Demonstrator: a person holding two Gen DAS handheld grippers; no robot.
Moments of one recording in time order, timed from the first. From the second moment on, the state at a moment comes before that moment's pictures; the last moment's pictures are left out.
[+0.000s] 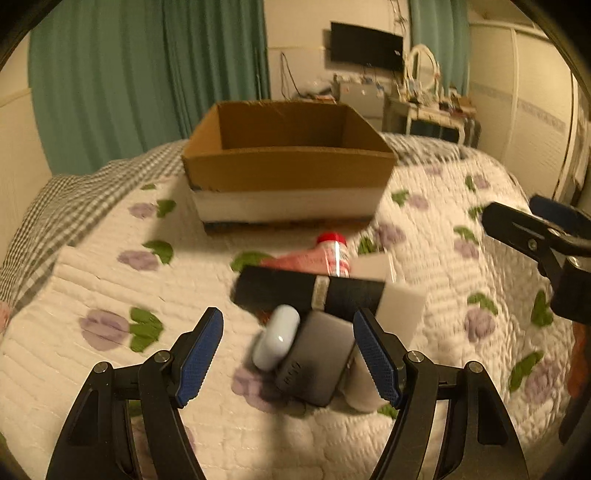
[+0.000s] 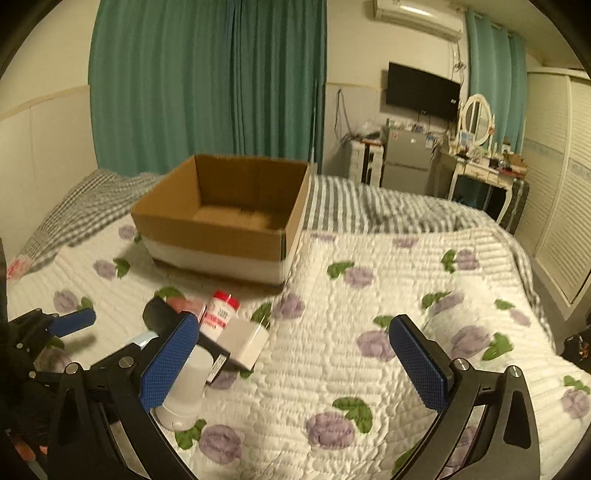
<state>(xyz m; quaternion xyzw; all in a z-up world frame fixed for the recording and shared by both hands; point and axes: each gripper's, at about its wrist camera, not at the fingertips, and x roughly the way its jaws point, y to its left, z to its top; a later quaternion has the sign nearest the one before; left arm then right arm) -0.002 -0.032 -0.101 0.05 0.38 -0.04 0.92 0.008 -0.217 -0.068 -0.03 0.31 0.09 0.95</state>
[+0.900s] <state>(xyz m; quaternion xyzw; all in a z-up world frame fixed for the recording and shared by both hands) 0.006 -0.049 -0.135 0.07 0.46 -0.08 0.88 0.006 -0.200 -0.091 -0.07 0.35 0.09 0.93</state>
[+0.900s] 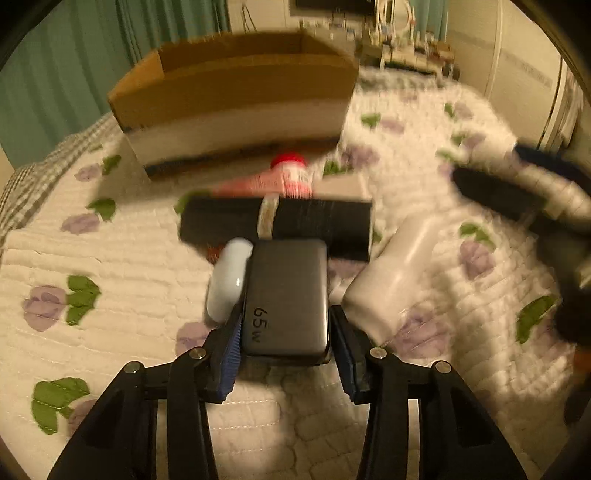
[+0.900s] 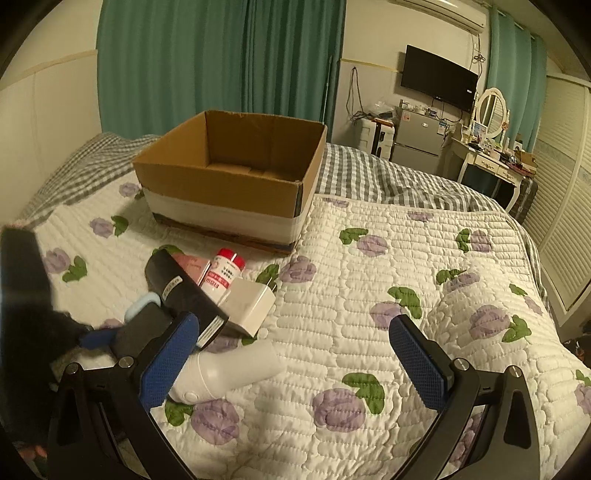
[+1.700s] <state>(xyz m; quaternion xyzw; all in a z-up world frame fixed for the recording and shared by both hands) -0.008 0.006 -0.082 -0.02 0.37 -0.03 0.93 0.033 -0.157 -0.161 0.04 0.50 0.12 0.86</state>
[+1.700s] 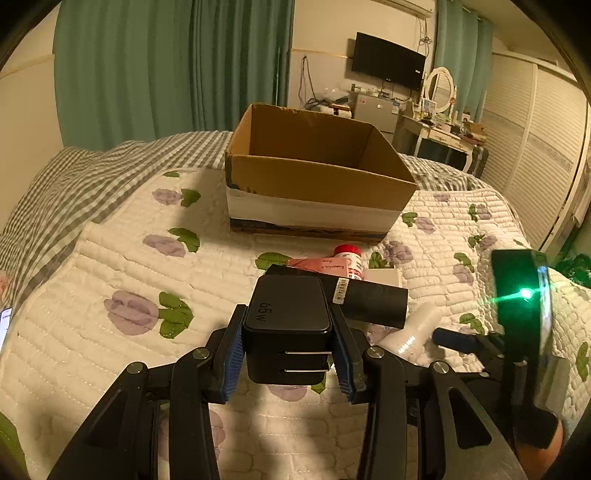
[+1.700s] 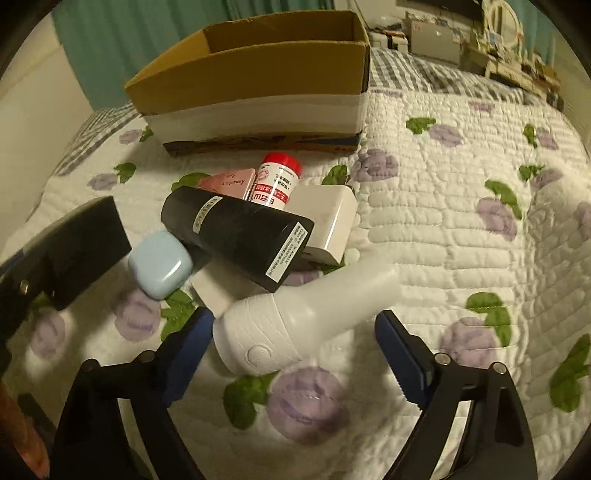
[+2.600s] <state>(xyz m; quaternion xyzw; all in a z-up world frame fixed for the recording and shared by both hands) -0.009 0.008 -0.028 -0.05 0.34 -0.05 0.94 0.033 -0.200 -0.063 0.02 0.38 0.17 0.91</state>
